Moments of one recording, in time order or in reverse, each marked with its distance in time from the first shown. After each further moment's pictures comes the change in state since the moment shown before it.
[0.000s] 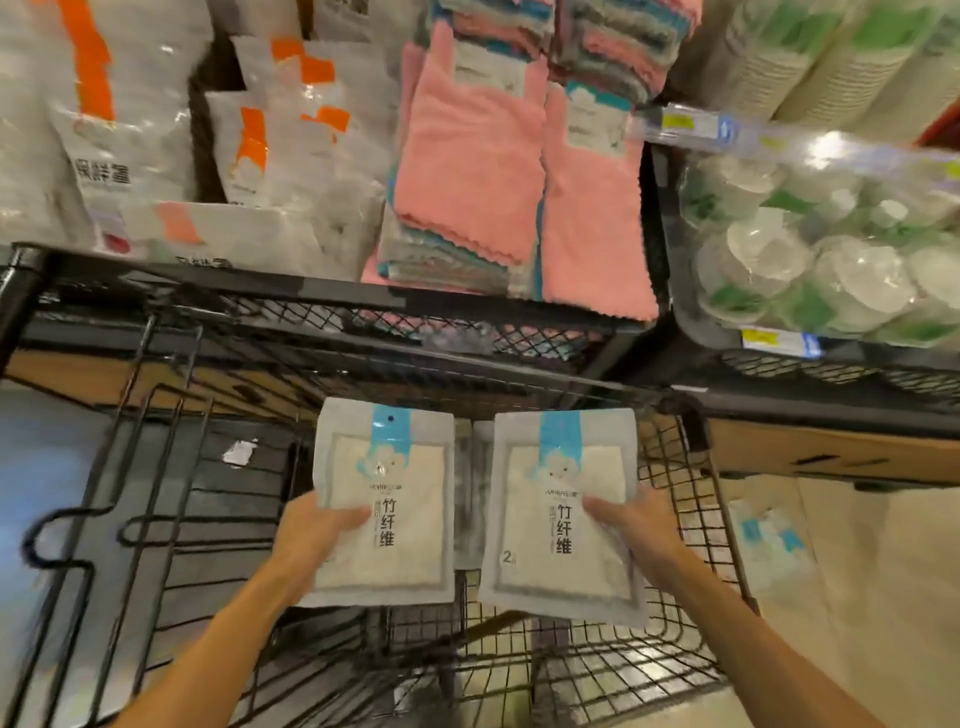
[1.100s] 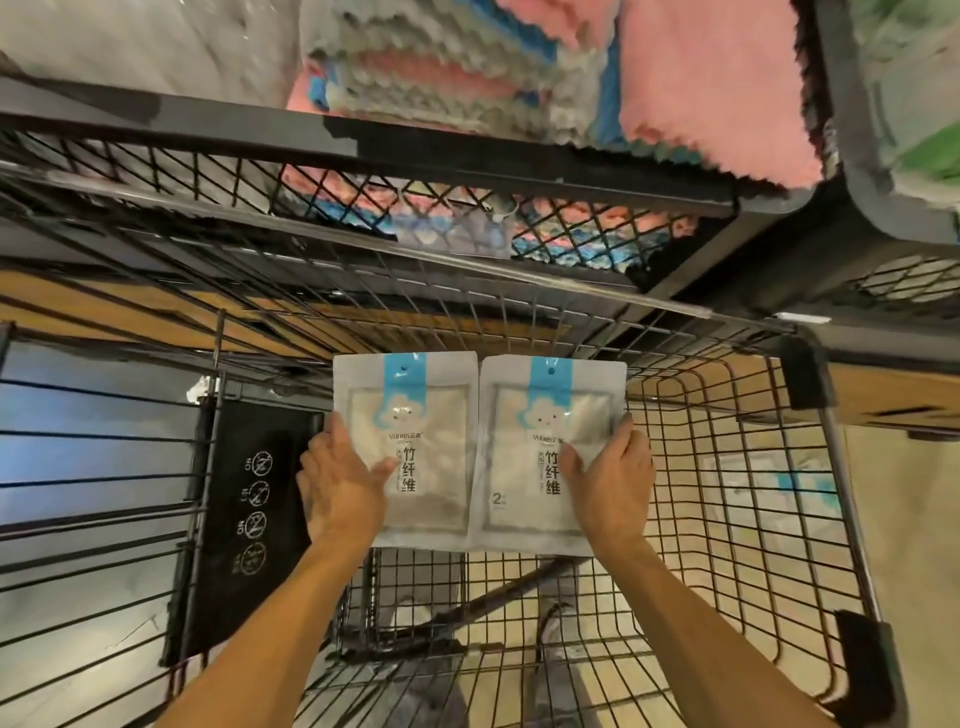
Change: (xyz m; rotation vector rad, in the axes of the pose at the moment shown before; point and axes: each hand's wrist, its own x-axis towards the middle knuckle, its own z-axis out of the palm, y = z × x) left_hand 0.129 -0.084 0.104 0.894 0.338 0.228; right_hand 0.145 0.116 0.075 -0.846 0.452 -0.201
